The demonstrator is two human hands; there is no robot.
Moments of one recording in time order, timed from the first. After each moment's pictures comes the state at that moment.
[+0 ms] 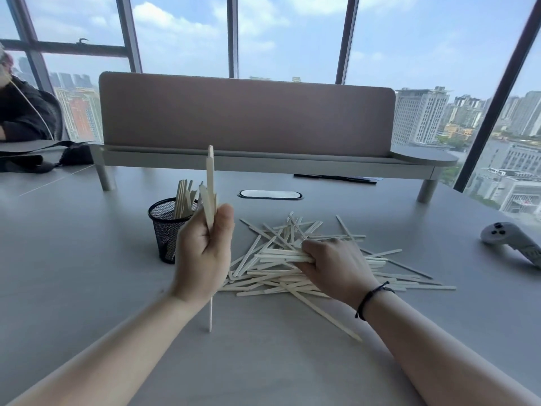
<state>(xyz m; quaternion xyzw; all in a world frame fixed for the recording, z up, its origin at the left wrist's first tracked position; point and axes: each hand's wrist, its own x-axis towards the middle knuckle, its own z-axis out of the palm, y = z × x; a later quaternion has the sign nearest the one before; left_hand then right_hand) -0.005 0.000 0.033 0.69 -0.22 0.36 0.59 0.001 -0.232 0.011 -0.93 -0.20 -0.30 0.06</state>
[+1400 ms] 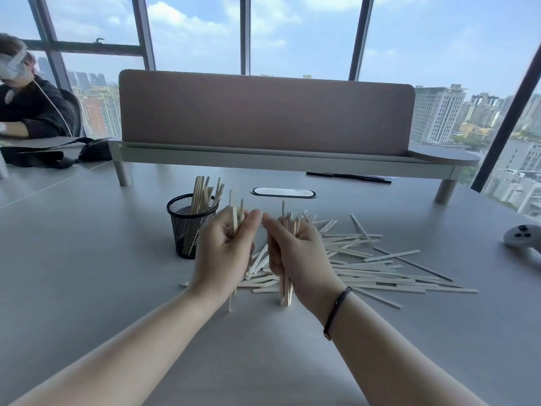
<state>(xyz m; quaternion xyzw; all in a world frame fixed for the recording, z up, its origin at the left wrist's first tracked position) -0.014 -0.003 0.033 0.68 -0.16 0.25 0.67 -0.024 -0.126 0.045 -0.66 -0.11 -0.06 0.74</state>
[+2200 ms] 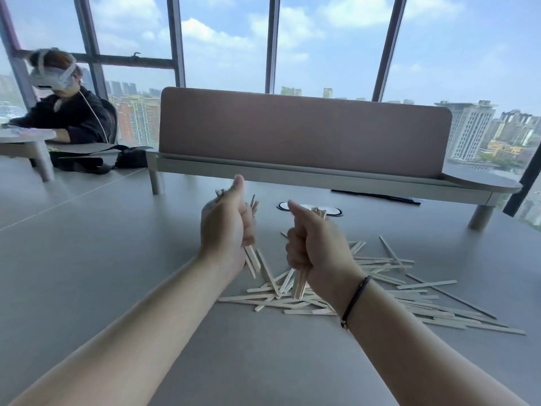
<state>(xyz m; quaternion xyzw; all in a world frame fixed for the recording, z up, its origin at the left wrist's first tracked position) 0.008 0.031 0.095 0.53 -0.01 0.16 0.84 0.003 -0.098 0.084 -0.57 -0.05 0.02 0.82</state>
